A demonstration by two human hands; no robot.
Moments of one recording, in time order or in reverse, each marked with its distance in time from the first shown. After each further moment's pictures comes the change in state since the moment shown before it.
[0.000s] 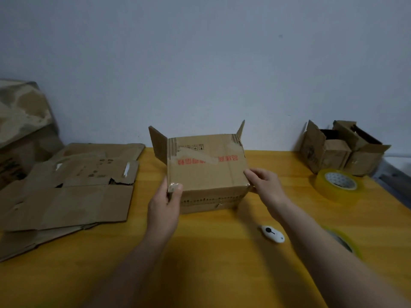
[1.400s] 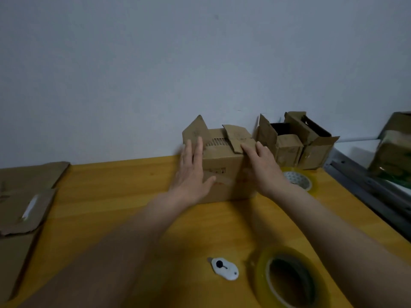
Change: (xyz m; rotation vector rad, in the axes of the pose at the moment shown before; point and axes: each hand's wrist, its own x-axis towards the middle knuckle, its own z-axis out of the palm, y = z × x) left_hand 0.121 0.065 0.206 0.563 -0.450 0.345; right_hand 0.100 0.018 -0.131 -0.989 0.096 -0.107
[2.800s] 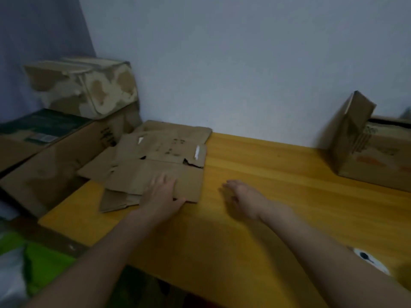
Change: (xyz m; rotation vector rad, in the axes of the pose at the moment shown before) left_hand -0.277 -0.232 -0.162 0.370 0.000 -0.732; right_hand -0.106 -0.288 0.148 -0.006 -0.581 -0.632
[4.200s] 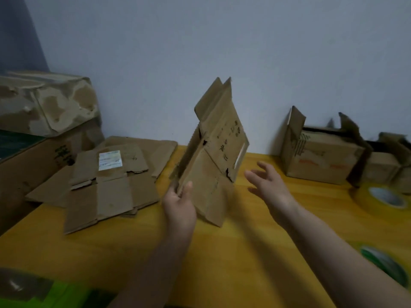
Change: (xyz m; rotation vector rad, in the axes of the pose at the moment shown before) left_hand -0.064 0.126 0.000 -1.466 0.355 -0.106; right_hand -0.105 0.015 -0.066 1.077 0.616 0.357
